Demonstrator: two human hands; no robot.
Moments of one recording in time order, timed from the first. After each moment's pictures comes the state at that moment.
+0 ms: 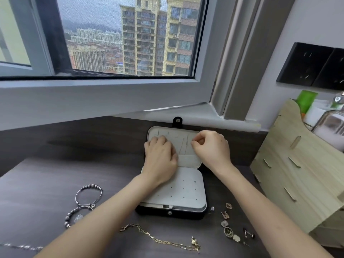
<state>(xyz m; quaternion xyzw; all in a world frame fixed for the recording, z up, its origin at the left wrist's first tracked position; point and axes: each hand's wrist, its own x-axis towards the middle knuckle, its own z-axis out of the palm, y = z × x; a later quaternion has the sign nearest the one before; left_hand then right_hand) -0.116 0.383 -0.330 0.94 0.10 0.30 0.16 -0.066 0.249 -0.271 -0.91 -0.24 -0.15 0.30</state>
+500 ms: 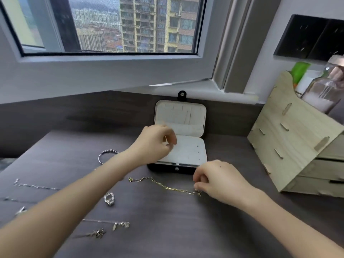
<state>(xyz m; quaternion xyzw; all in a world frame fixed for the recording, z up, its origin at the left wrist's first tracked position) -0.220 0.381 -0.290 0.94 -0.02 0.18 0.29 -0.192 0.183 -0.296 -0.91 -0.39 0.06 0.08</state>
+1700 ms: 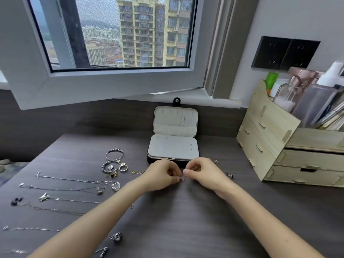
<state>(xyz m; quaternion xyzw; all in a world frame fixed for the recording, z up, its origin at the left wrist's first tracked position) -0.263 0.336 -0.339 0.93 0.03 0.01 0.36 -0.202 0.177 -0.324 -0.85 -0.28 0.14 0.42</state>
